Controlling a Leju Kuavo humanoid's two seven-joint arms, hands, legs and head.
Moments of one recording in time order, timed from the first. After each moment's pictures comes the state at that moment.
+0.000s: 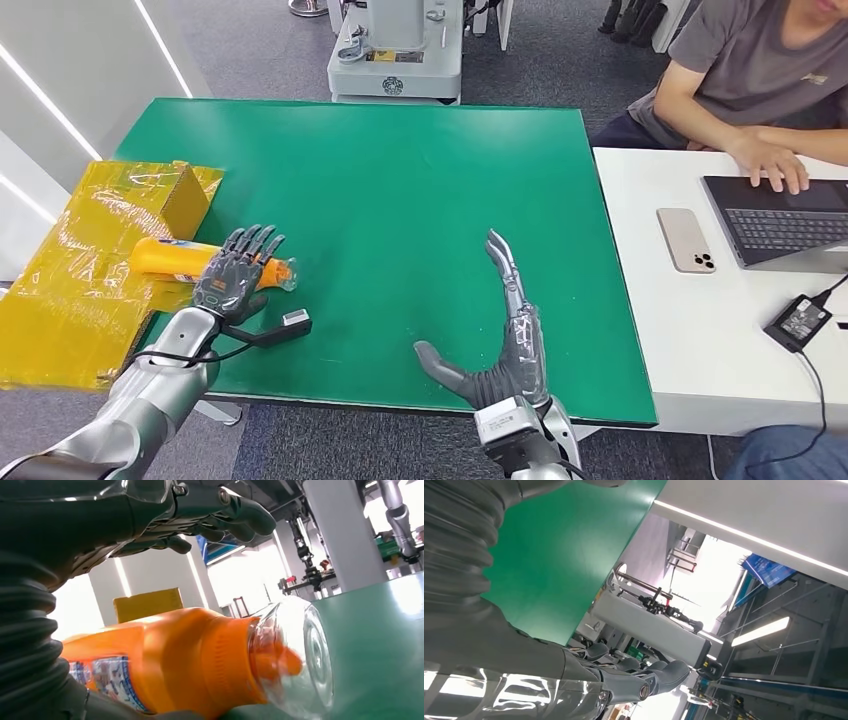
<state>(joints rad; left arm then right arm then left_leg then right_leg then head) -0.62 0.14 -0.27 -0.35 -1.40 0.69 -0.31 -0.02 0.09 0.53 -1.57 0.45 -0.32 -0.50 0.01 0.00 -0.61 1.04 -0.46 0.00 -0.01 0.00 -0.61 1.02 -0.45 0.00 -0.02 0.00</state>
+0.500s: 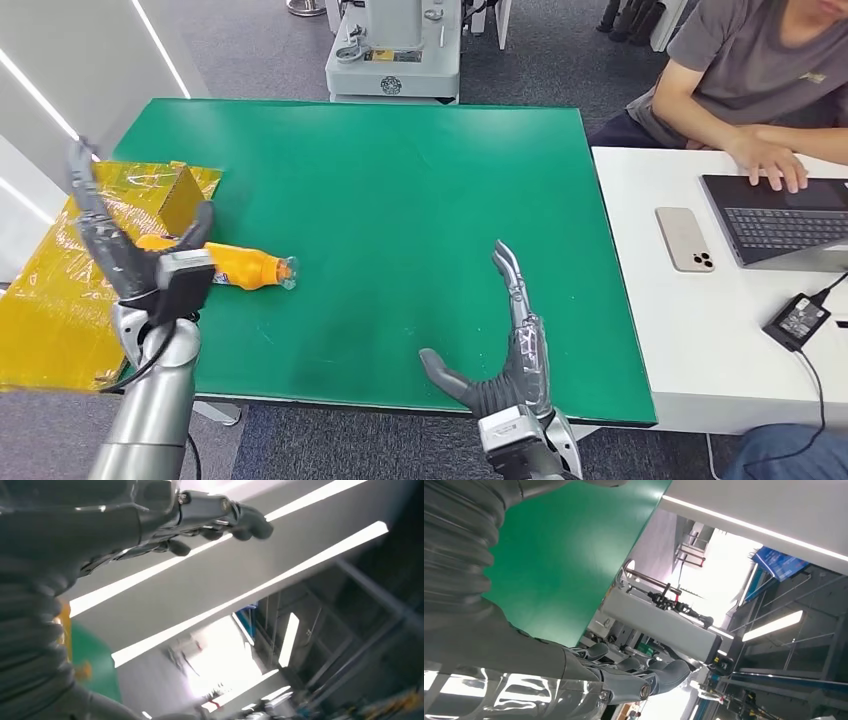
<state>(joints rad) -0.36 -0.02 -0.07 -1.29 -0.37 0.69 -0.70 0.02 0.09 0.52 -1.58 0.45 -0.34 -0.49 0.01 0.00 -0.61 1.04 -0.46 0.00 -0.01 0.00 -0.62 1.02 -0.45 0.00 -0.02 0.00</state>
